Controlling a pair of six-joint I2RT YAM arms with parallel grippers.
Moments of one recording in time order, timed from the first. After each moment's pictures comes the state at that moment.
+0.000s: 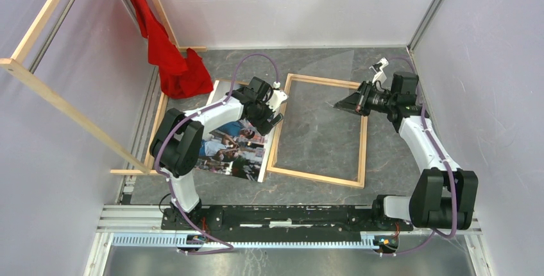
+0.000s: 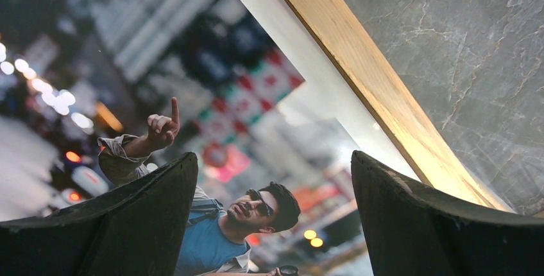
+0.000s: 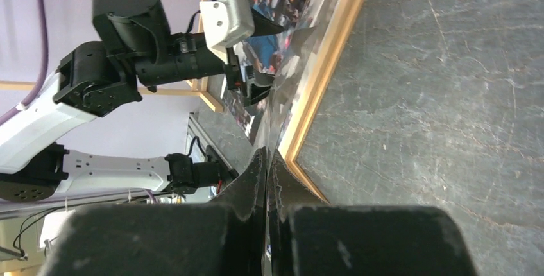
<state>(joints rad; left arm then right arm) -0.57 1.84 1.24 -0.48 0.08 0.35 -0.05 1.29 0.91 -0.21 -0.95 0.57</state>
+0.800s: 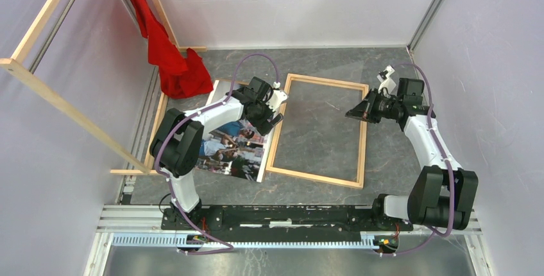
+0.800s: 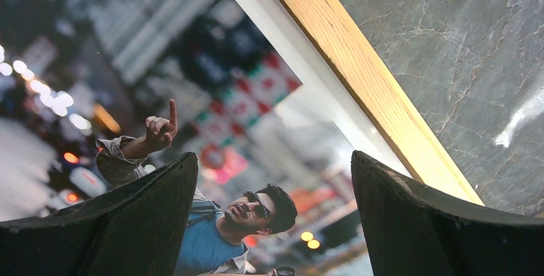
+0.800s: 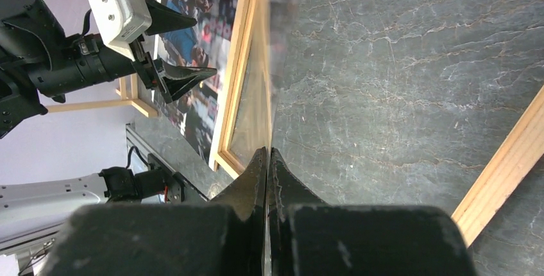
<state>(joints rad) -0.57 1.84 1.24 -0.48 0.08 0.35 -0.14 1.30 0.91 -0.45 -0.81 0.33</state>
